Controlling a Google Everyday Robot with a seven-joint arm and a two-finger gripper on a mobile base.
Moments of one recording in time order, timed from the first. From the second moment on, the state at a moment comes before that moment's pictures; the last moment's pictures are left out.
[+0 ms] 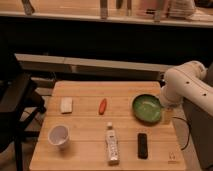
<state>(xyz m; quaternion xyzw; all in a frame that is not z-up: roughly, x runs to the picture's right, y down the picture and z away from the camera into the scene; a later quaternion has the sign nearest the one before) 0.285 0.106 0.684 -0.28 0.02 0.02 0.96</state>
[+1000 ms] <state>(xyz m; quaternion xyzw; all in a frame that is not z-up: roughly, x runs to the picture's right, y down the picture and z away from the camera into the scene) 0.277 0.138 0.690 -0.30 0.02 -0.02 0.95</state>
